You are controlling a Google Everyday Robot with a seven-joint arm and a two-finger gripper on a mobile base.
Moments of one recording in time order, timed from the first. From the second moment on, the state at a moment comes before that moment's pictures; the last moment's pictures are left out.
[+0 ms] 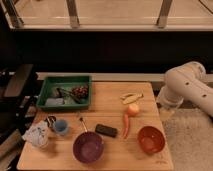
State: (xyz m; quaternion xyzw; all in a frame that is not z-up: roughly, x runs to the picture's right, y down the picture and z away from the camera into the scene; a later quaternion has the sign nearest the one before) arm 0.285 0.106 0.684 -0.28 0.02 0.02 0.96
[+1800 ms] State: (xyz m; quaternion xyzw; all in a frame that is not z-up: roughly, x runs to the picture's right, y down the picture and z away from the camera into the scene) arm 0.200 0.095 0.723 -0.29 -0.16 -0.26 0.91
